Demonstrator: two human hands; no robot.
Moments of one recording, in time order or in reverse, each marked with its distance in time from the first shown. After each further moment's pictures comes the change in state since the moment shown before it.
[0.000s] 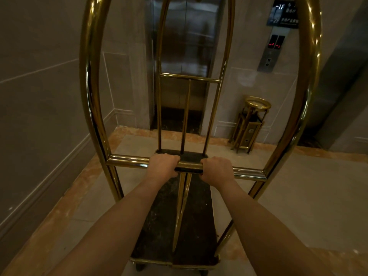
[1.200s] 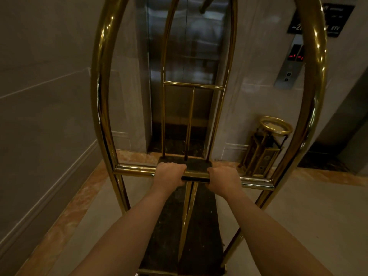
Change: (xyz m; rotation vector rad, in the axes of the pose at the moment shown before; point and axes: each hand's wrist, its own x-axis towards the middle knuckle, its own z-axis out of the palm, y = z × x) left_hand 0.389 -0.123 0.035 -0.005 0.116 0.021; right_hand 0.386 0.119 0.078 0.026 -0.002 0.005
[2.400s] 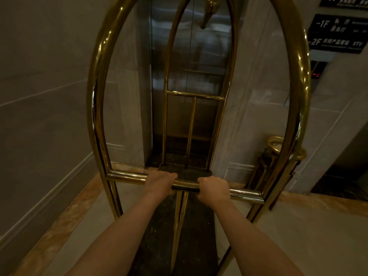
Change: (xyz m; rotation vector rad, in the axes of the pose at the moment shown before) left_hand 0.166 -0.033 0.026 0.000 -0.134 -0.113; right_hand 0.157 0.069 0.035 0.066 -0.061 -0.041
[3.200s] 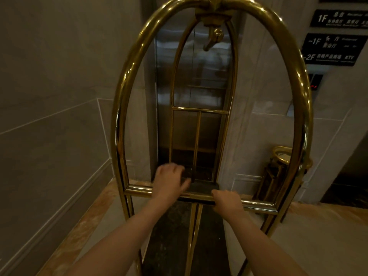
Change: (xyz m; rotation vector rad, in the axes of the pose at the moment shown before) left_hand -0.028 -0.015 -0.051 -0.211 0.290 -0.066; right_hand -0.008 -0.011 -0.003 0.002 -0.062 0.045
